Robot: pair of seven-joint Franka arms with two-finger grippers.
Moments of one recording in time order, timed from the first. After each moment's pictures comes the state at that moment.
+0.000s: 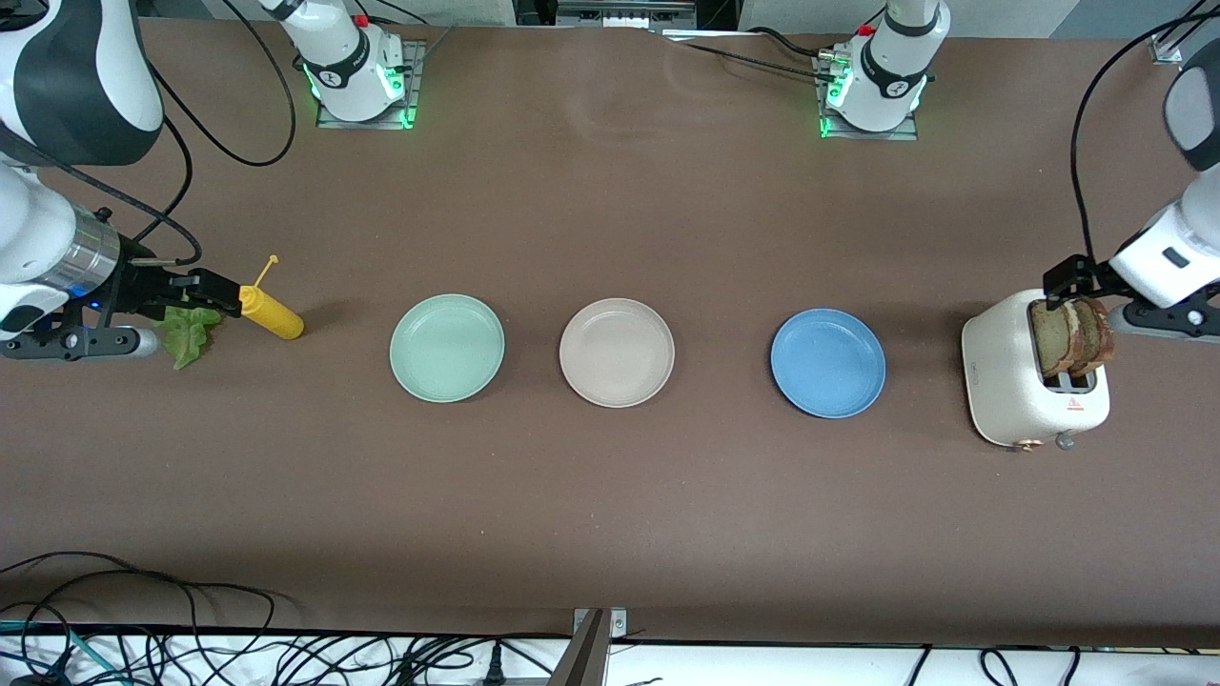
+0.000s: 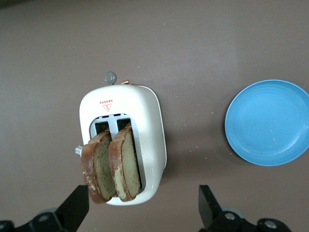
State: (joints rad) left arm 0.21 0.07 -0.12 -1.85 0.15 1.94 0.19; right arm -0.12 0.23 0.22 -1.53 -0.05 1.69 0.04
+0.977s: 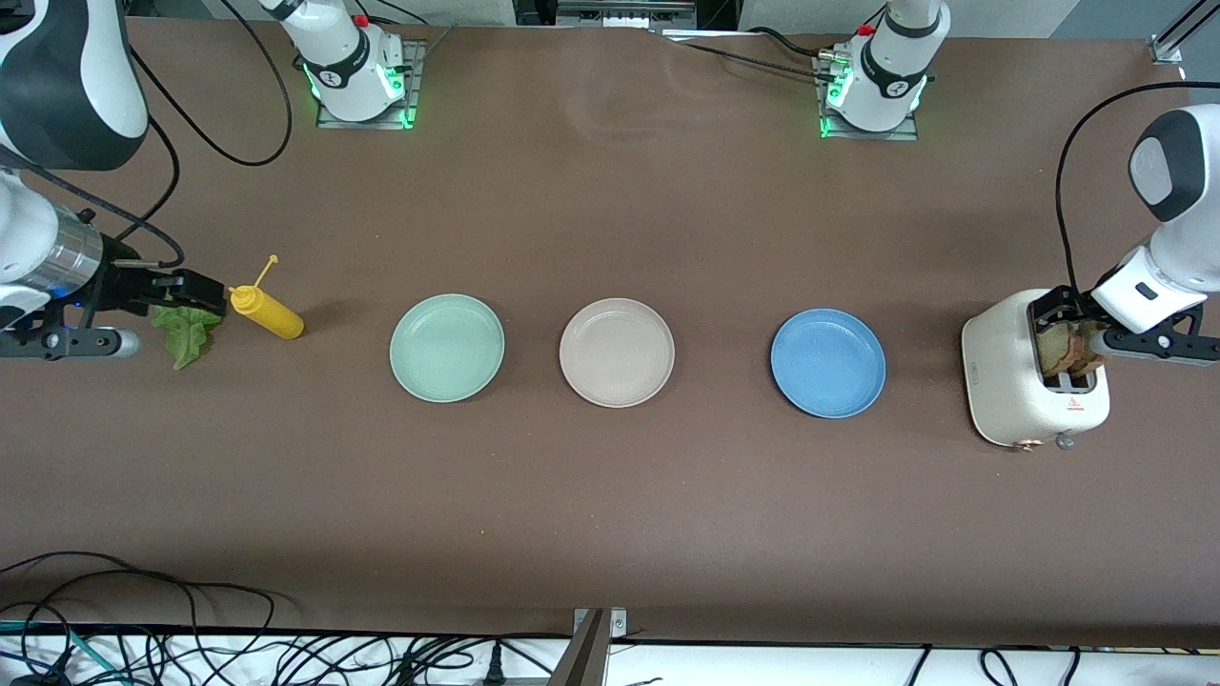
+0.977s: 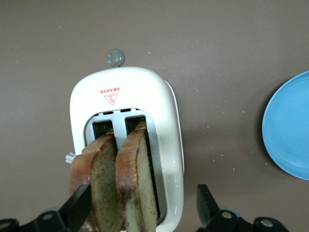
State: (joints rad) left arm 0.30 0.13 -0.12 -2.01 0.15 2.18 0.25; right arm -0.14 0.23 0.18 -1.53 -0.11 1.66 0.04
